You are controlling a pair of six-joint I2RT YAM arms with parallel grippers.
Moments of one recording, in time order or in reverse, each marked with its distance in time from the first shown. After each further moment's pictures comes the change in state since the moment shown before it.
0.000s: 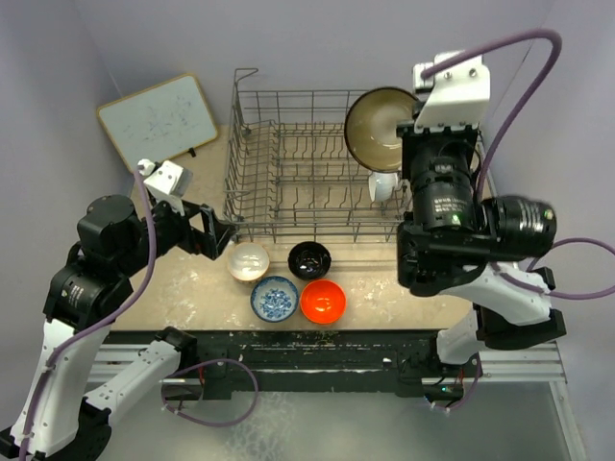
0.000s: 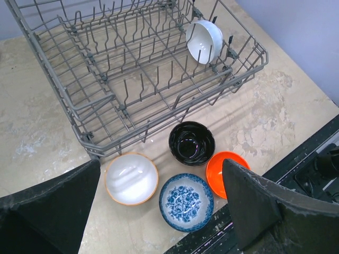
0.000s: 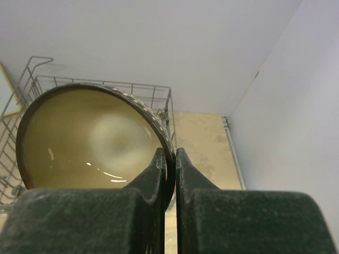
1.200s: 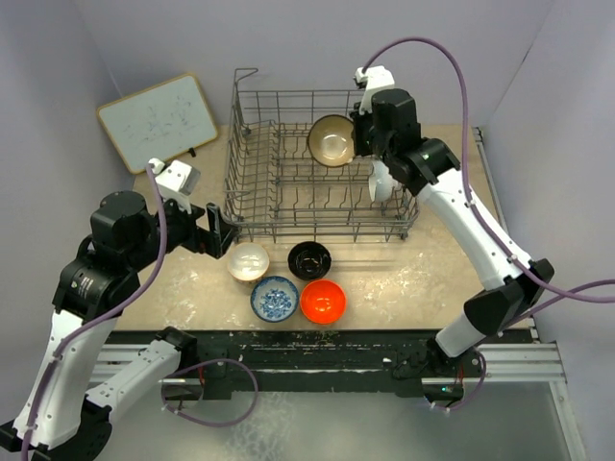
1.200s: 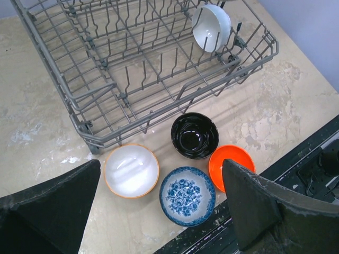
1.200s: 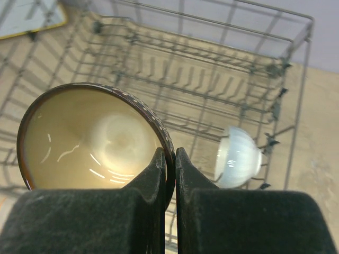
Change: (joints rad) left arm 0.000 0.026 -0.021 -0.011 -0.012 -0.010; right arm -0.874 0.024 -0.280 -1.809 -1.321 2.007
